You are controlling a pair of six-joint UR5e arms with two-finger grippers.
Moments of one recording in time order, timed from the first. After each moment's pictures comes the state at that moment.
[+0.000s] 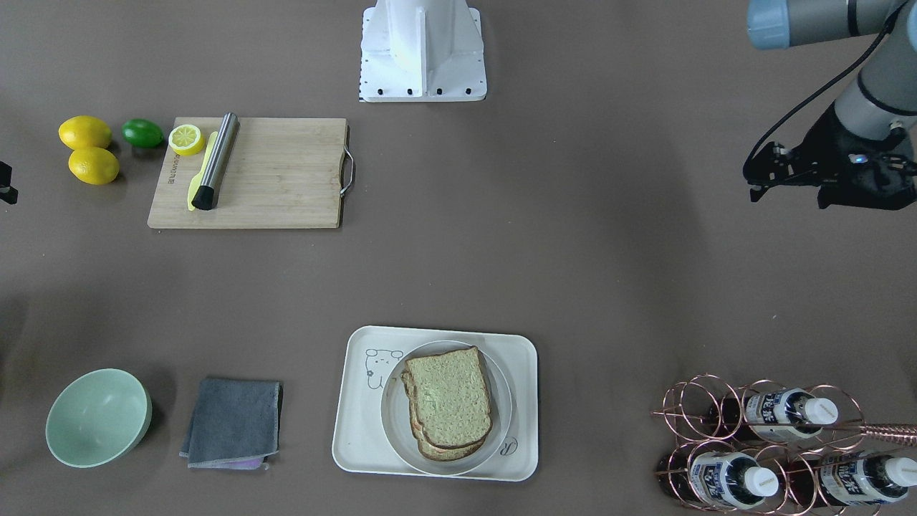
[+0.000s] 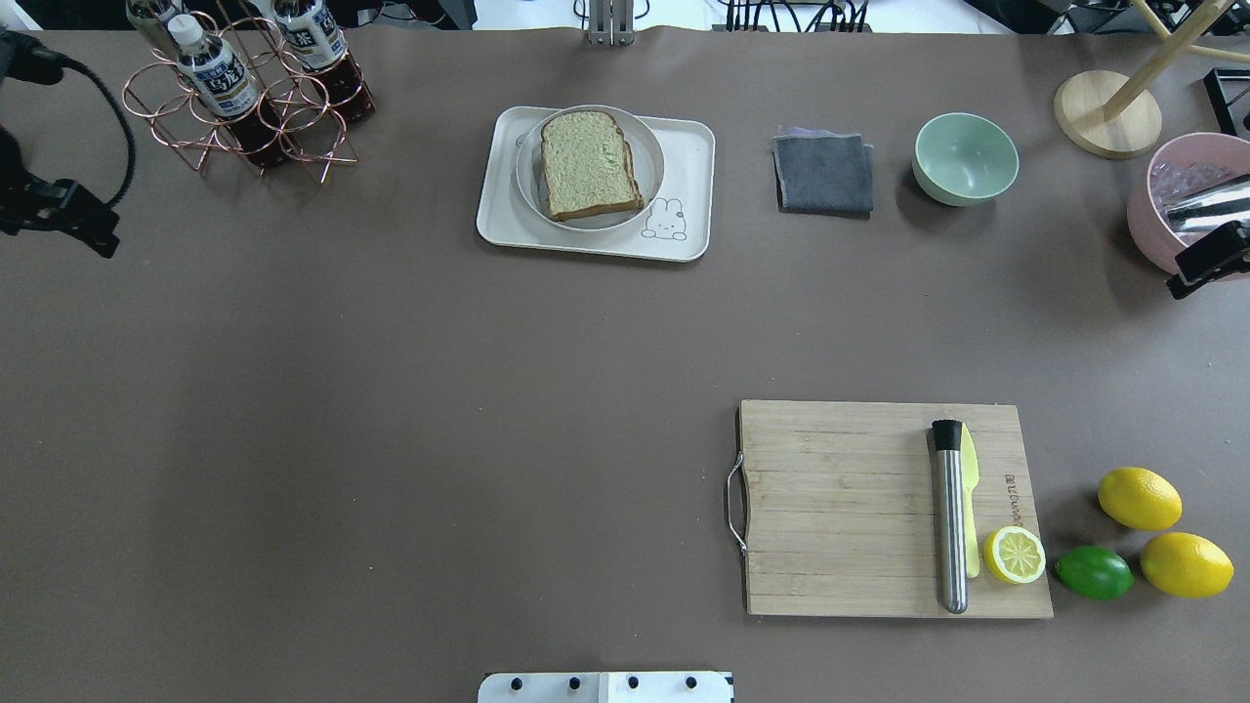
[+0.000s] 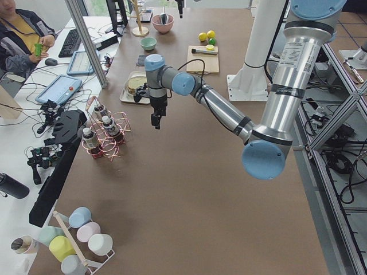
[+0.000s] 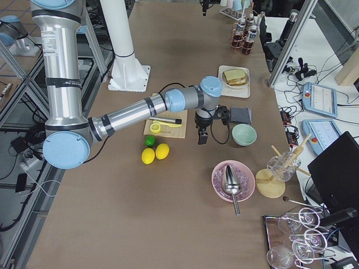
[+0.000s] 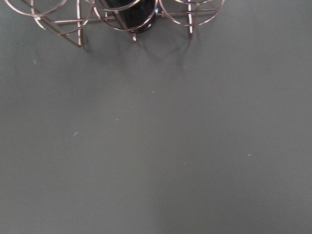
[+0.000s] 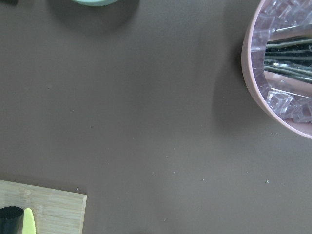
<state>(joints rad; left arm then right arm) -1.17 -1.74 -2.00 -1.31 -2.18 -0.29 1.25 -1.53 1.93 -1.75 2.31 0.25</state>
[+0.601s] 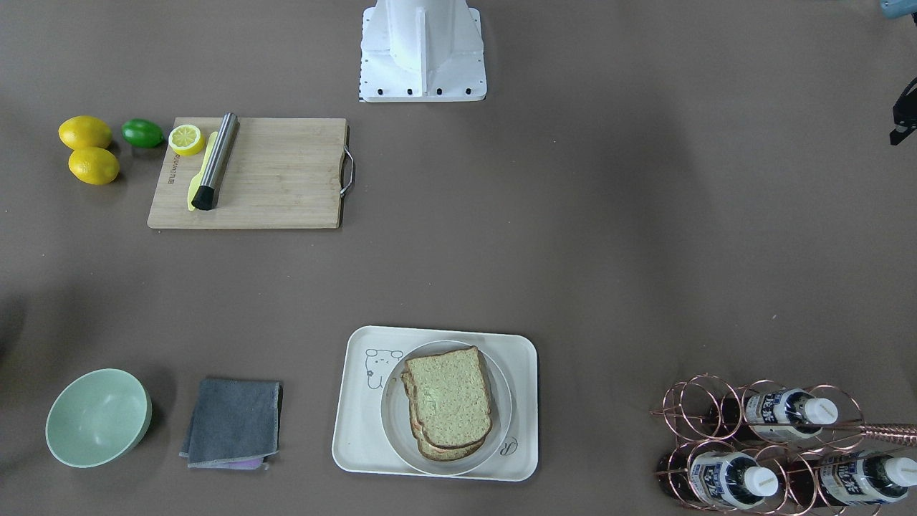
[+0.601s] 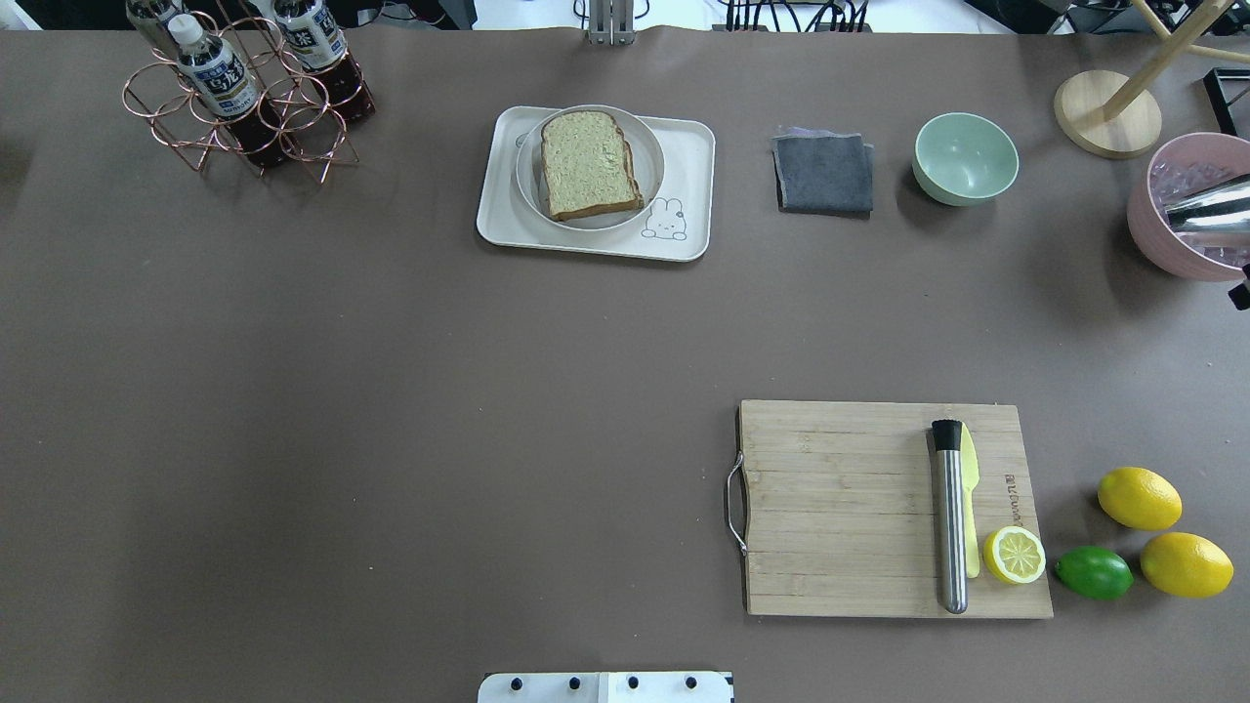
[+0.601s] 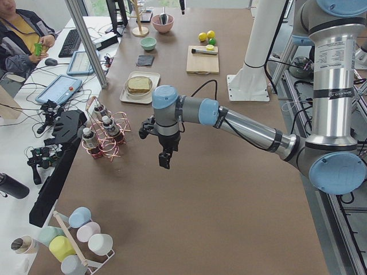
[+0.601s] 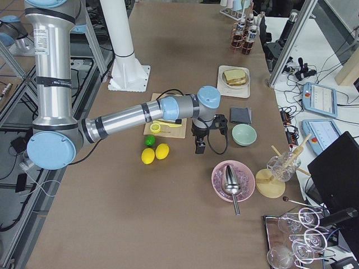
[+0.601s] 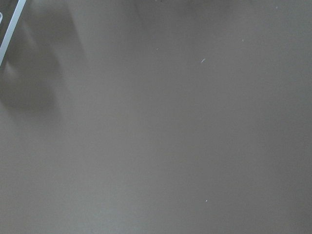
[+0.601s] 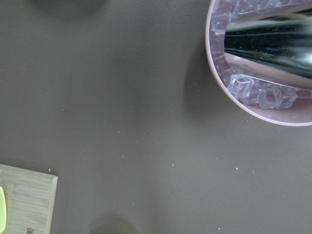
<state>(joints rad) -1.46 -1.48 -2.01 -1.29 -2.25 0.16 1.35 -1.61 1.91 -1.75 2.34 0.08</state>
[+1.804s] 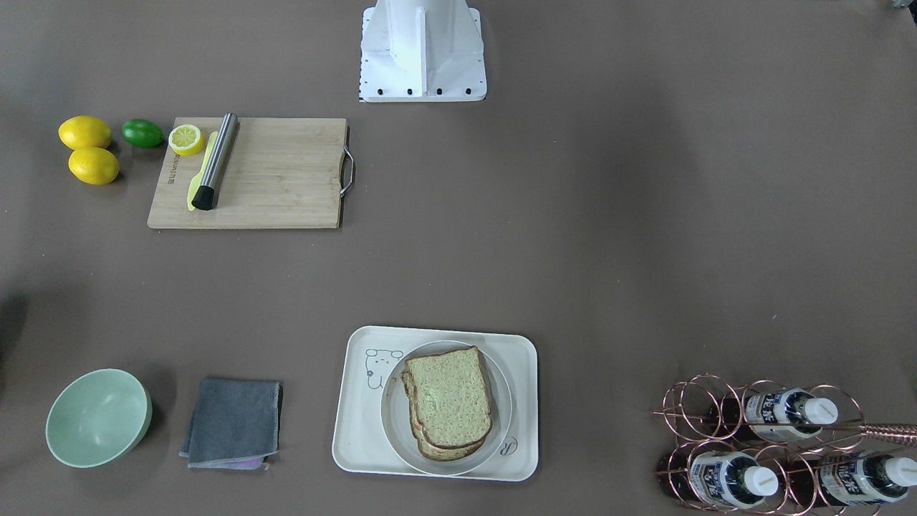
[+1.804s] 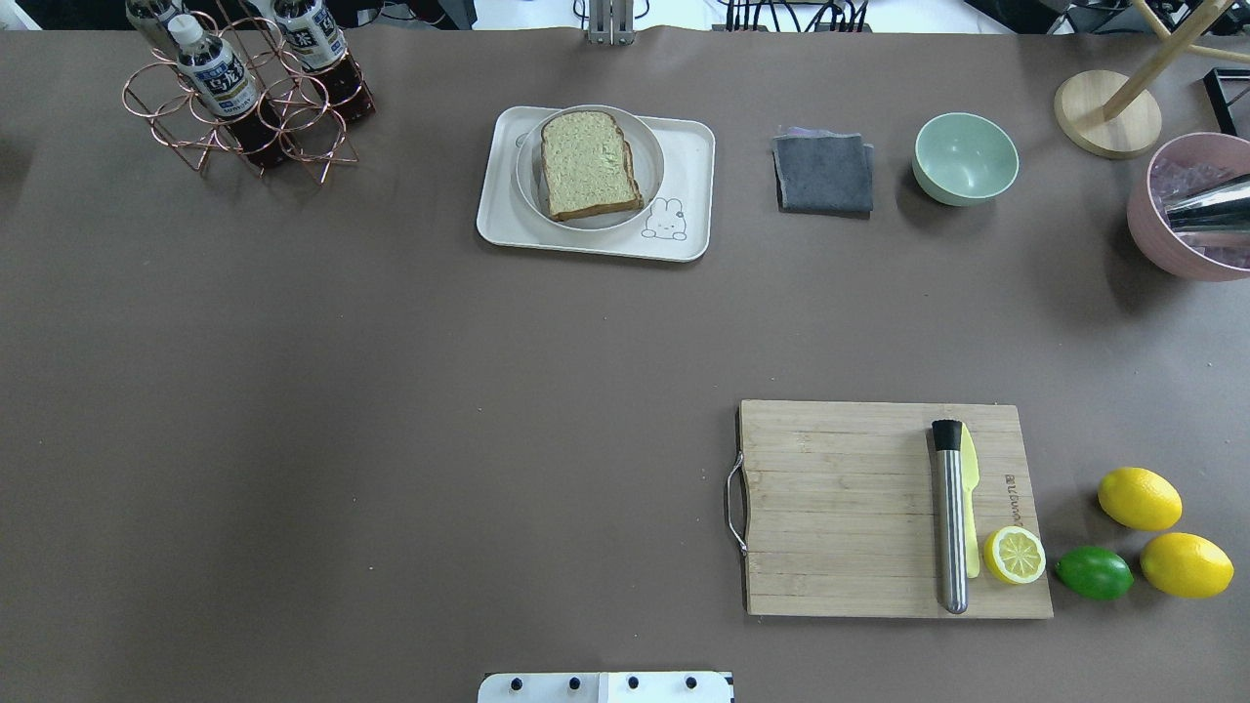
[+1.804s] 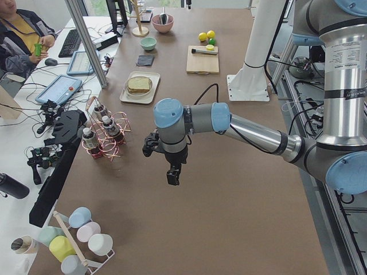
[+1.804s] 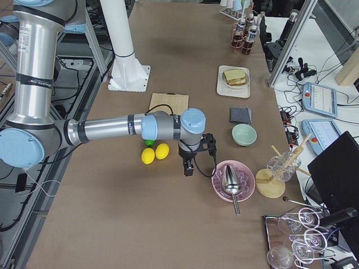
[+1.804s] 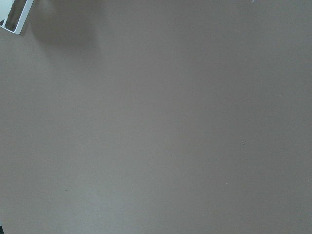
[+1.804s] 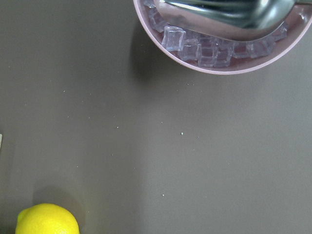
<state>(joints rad) -1.61 -1.48 -1.99 -1.11 -2.28 0.35 1.46 -1.73 1.89 -1.68 2.35 -0.09</state>
